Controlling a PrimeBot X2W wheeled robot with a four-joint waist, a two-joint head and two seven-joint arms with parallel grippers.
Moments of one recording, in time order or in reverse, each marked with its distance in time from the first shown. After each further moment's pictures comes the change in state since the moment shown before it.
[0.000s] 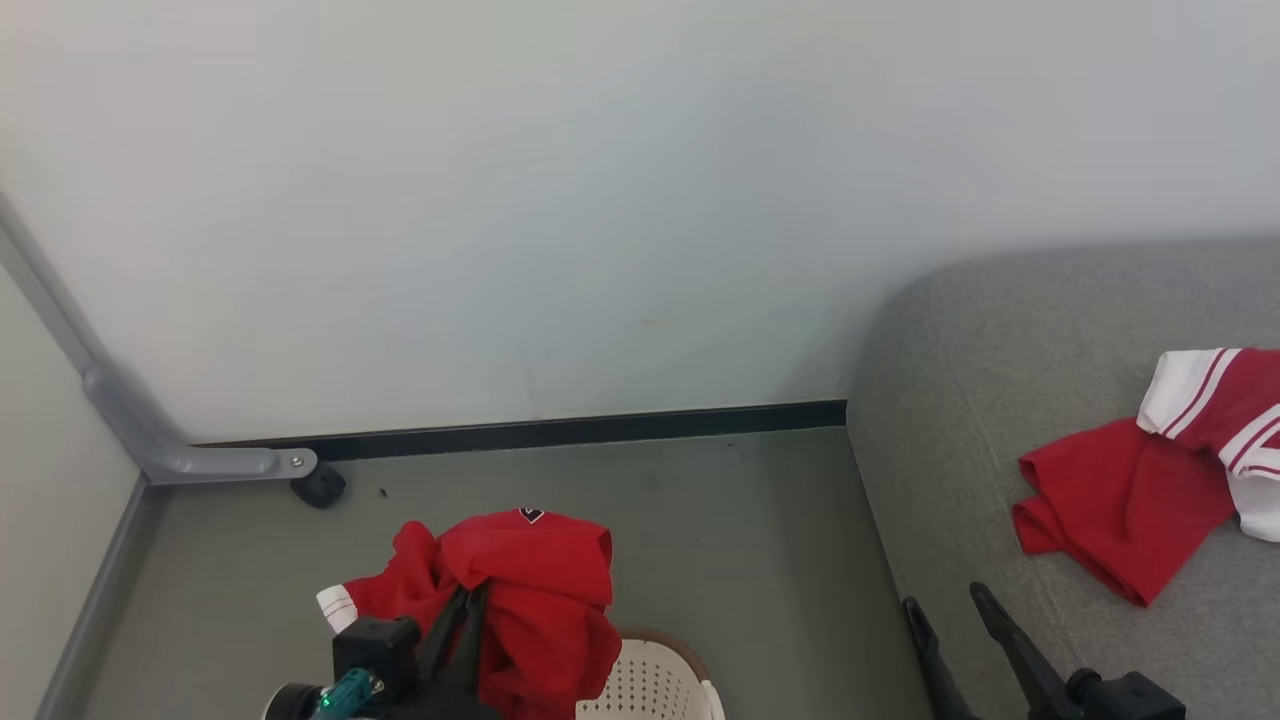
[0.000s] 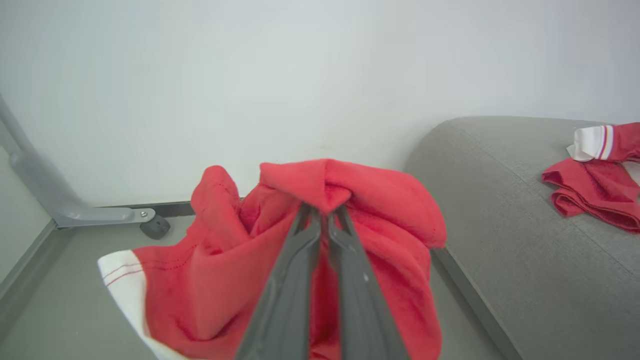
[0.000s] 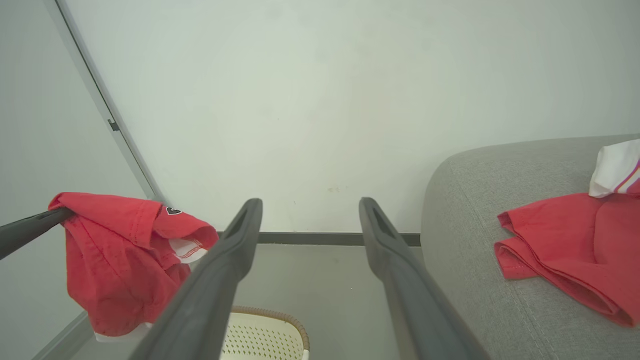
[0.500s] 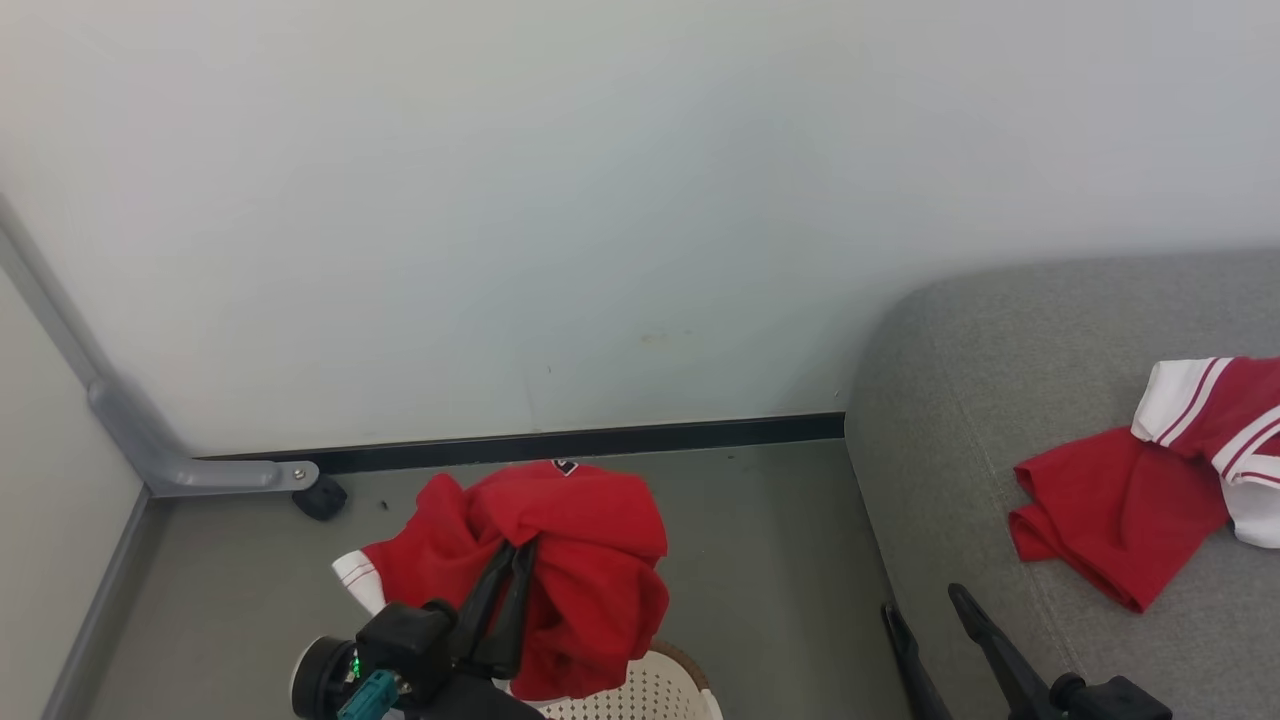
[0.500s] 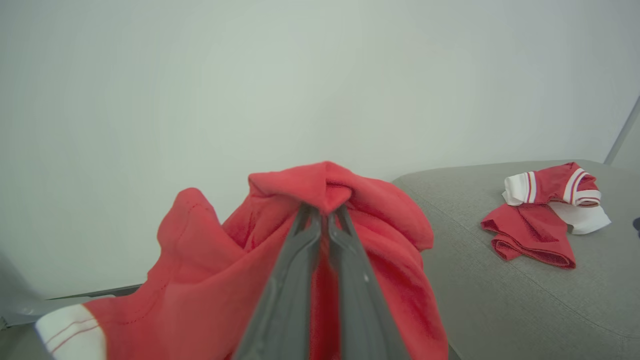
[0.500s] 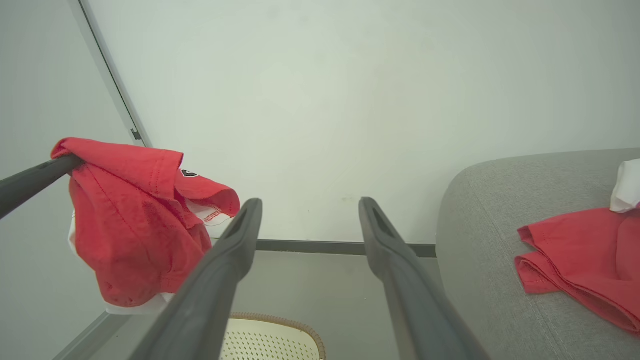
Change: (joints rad) left arm 0.067 0.010 -0.044 -0.274 0.034 0.012 0.000; right arm 0.030 0.004 0.023 -0.064 0.001 -0.006 0.017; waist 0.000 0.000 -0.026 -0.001
